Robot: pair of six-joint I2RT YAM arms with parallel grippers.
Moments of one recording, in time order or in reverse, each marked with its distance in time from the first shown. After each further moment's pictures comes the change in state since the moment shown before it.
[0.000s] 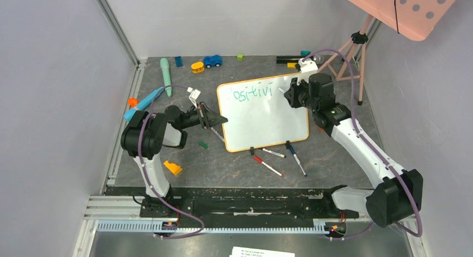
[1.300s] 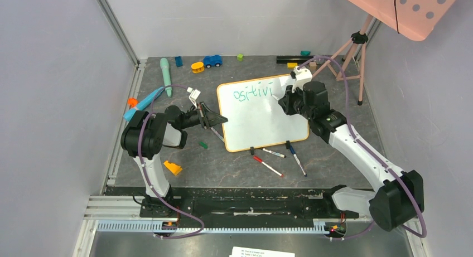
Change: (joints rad) left arm 0.000 0.000 -0.002 0.000 -0.008 0.000; right arm 0.068 -0.029 -0.101 0.068 0.014 0.063
